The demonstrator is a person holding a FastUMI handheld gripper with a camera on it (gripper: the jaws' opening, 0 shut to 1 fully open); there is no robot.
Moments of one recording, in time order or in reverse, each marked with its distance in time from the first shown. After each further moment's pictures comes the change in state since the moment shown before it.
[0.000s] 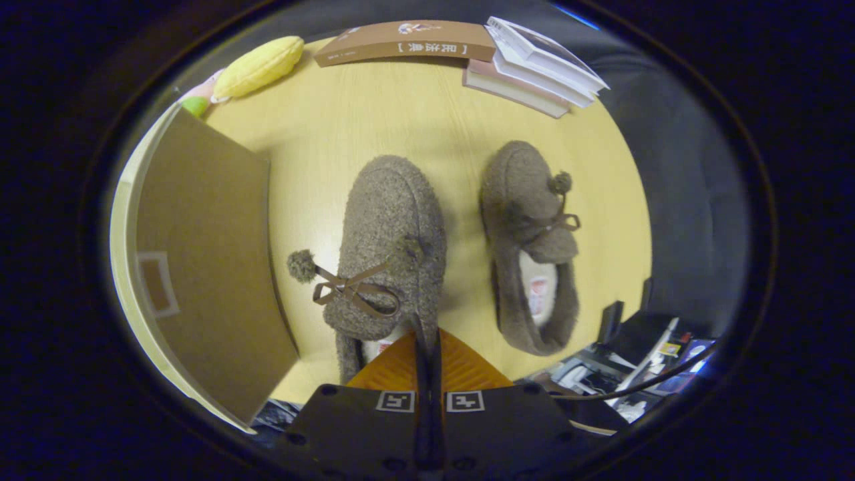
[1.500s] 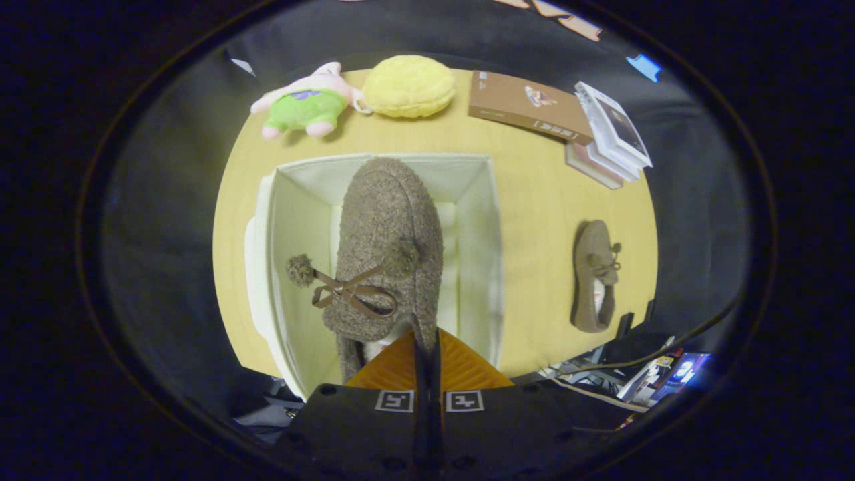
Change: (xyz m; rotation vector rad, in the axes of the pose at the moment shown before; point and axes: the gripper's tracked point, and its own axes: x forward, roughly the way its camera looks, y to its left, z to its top) arm -0.132 0.212 0.033 -0.080 -0.080 0.131
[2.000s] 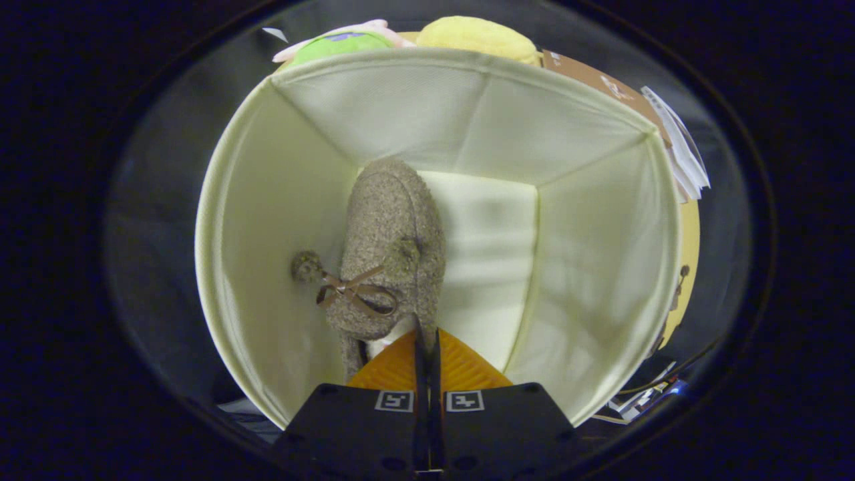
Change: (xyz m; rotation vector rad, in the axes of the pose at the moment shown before) arm 0.083 0.046 -0.012 -0.139 0.062 0.071
